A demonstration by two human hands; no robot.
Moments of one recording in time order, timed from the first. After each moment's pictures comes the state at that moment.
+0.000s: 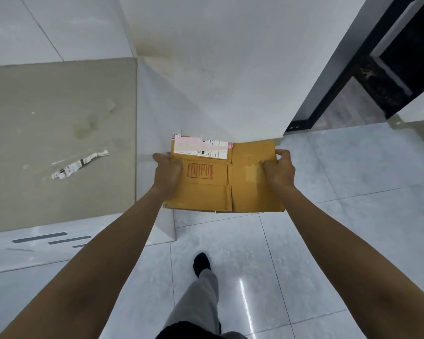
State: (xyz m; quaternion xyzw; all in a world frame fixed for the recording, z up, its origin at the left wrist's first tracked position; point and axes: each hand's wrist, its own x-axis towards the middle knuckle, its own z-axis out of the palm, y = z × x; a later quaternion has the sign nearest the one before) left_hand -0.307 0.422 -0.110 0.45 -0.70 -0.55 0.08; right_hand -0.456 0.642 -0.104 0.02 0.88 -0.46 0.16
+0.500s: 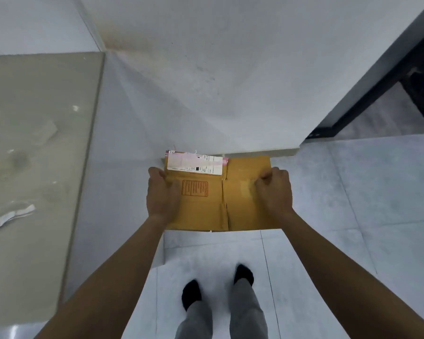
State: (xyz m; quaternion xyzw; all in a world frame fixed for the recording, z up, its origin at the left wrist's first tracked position) left_hand -0.450 0.372 -0.234 0.51 -0.76 -0.39 0.13; right_hand -0.619 0.573 -0.226 -0.13 0.92 -0.34 0.15
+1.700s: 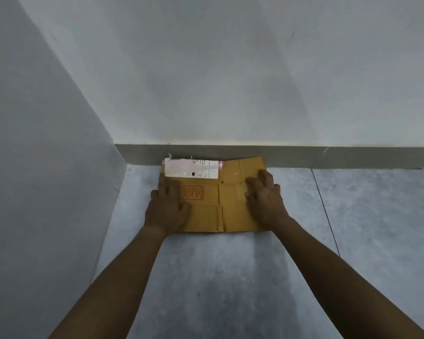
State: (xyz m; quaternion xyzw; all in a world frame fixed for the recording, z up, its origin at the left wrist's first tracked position) left_hand -0.618 0.209 -0.890 0.40 -0.90 -0.18 -0.01; right_hand -0.812 0.380 -0.892 -0.37 0.90 -0.17 0.13
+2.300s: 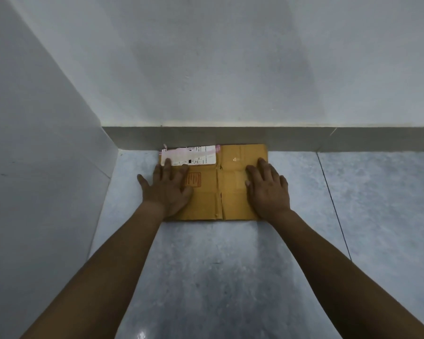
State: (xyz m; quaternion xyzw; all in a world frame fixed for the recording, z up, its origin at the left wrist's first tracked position) left_hand -0.637 0.195 -0.898 0.36 -0.92 -0.09 -0.16; right_hand -0.809 0.385 -0.916 -0.39 0.91 -0.08 0.09
